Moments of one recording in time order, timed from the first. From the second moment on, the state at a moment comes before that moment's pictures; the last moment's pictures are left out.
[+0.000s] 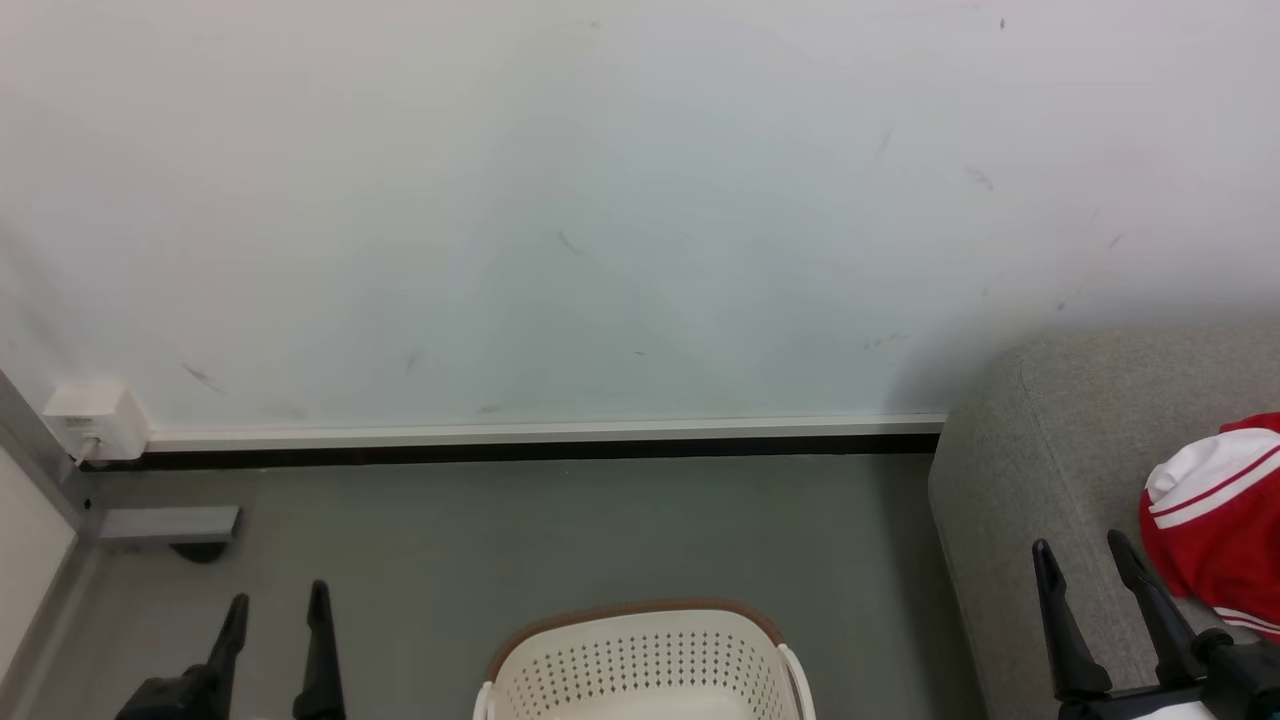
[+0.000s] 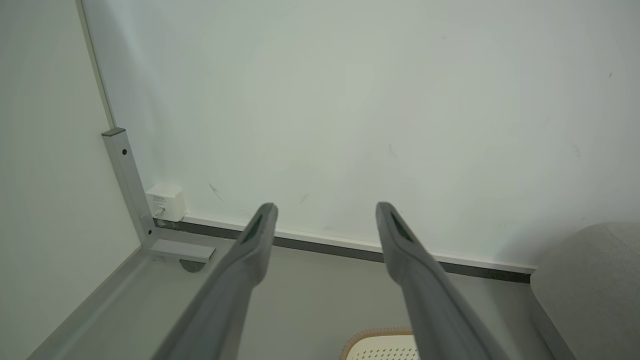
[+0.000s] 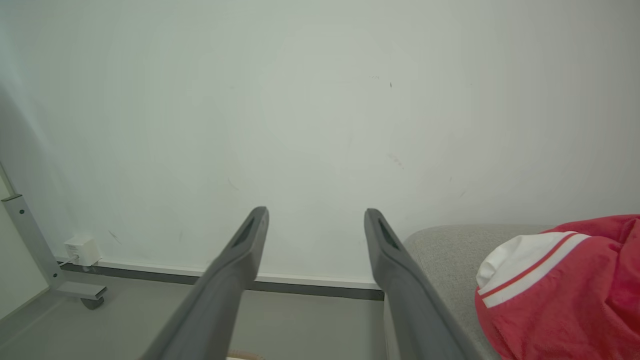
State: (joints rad) left arm -0.03 0.07 0.11 0.28 -0.15 -0.03 -0.26; right arm -0.04 -0.17 0.10 0.21 0.33 0.13 -0.26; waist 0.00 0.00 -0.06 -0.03
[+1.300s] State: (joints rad) left arm -0.02 0.04 0.12 0.32 -0.53 -0.07 -0.16; right arm -0.02 -0.12 0.05 0.25 0.68 0.13 -0.15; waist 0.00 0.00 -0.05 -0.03
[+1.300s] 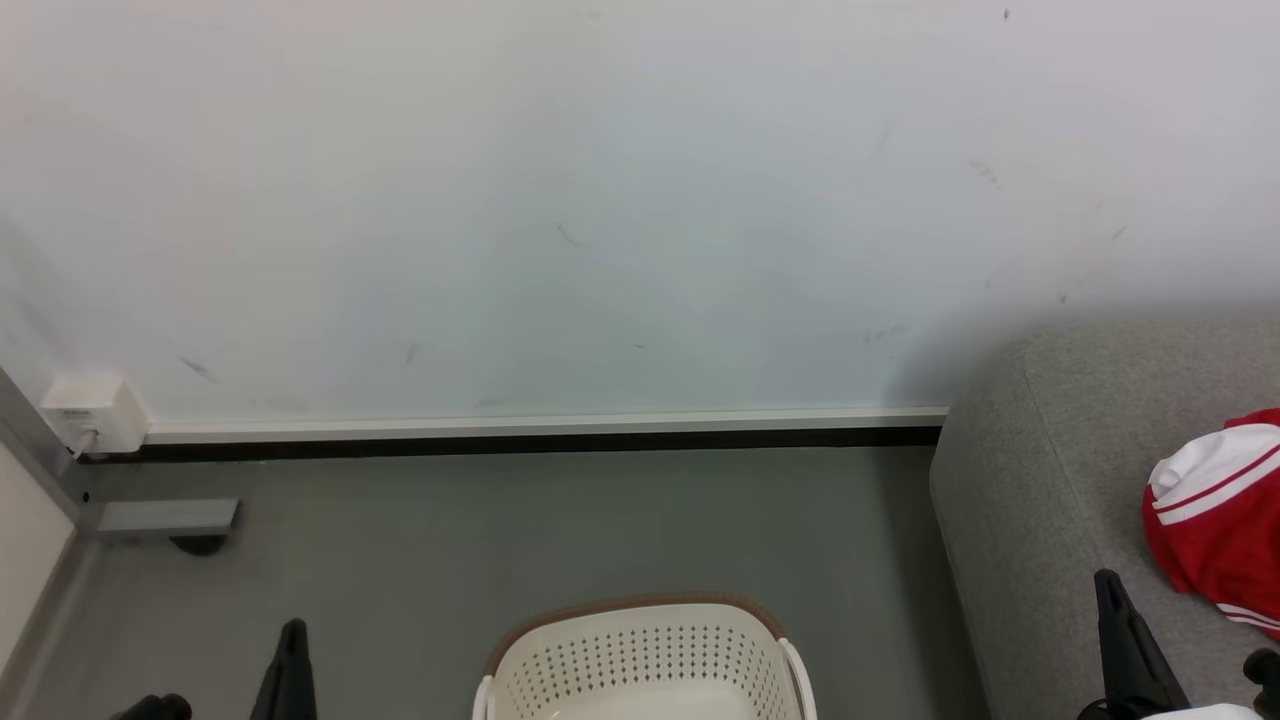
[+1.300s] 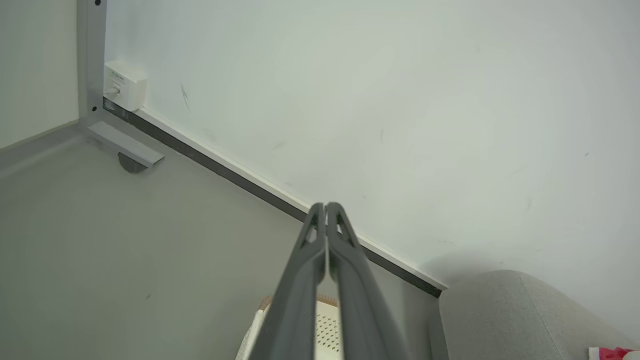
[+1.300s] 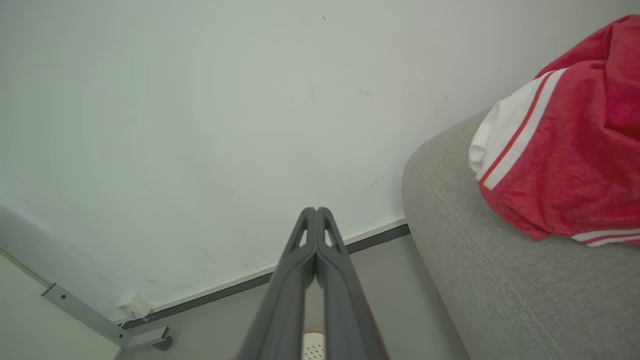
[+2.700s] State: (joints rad) left arm -0.07 0.04 0.12 0.29 -1.09 -0.10 -0.02; right arm -0.07 -0.09 -0.04 0.25 1.16 0.13 -0.02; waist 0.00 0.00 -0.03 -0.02
